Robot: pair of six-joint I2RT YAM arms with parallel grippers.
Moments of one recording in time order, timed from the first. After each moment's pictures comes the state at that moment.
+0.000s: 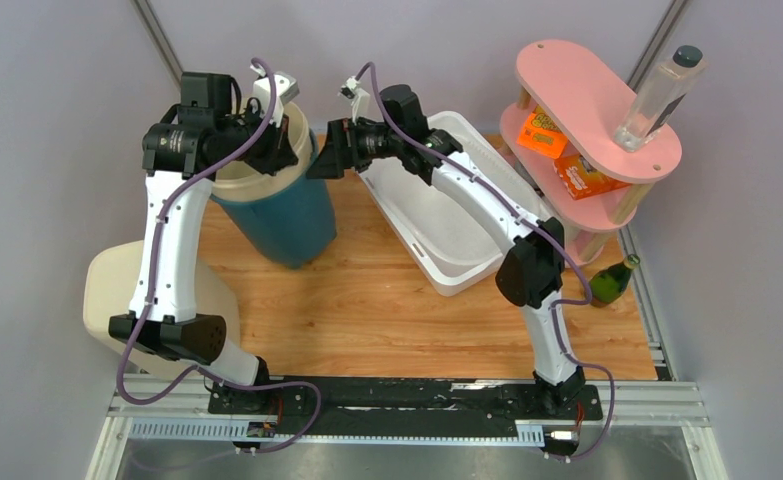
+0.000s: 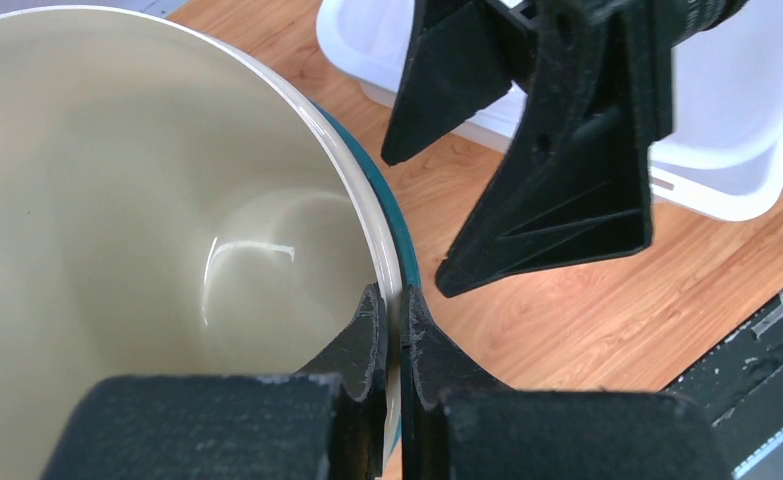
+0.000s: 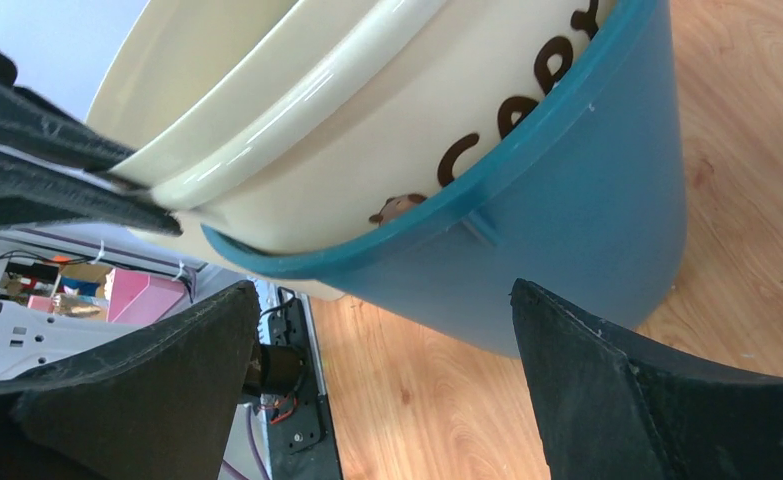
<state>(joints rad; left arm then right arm) -0.13 1.52 2.04 -1.20 0.46 0.32 0.67 2.16 2.23 -0.38 -0.73 0.45</state>
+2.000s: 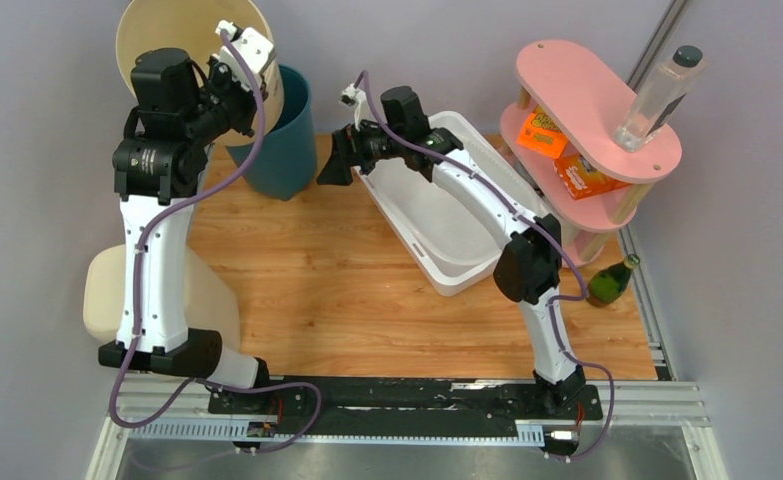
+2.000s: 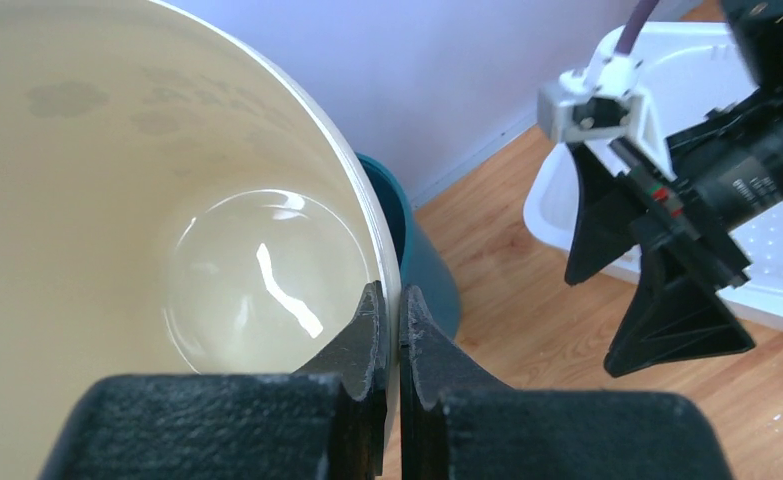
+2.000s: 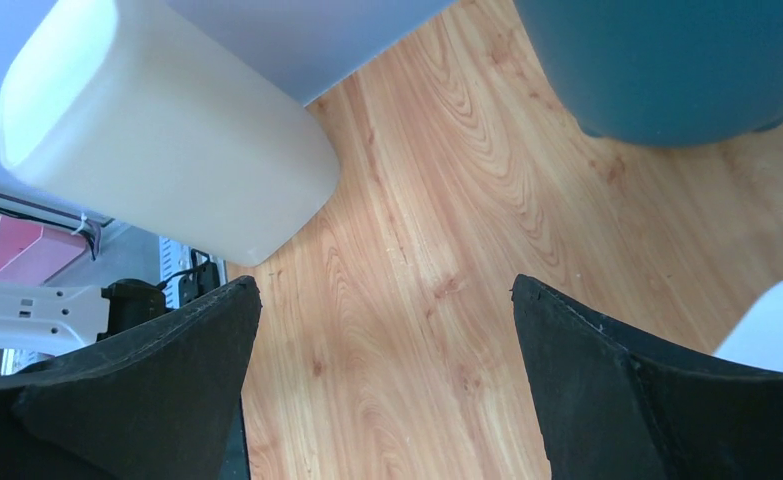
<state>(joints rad) -0.13 1.45 2.13 -0.88 0.29 0.48 0.66 2.22 2.26 -0.45 -0.73 0.22</state>
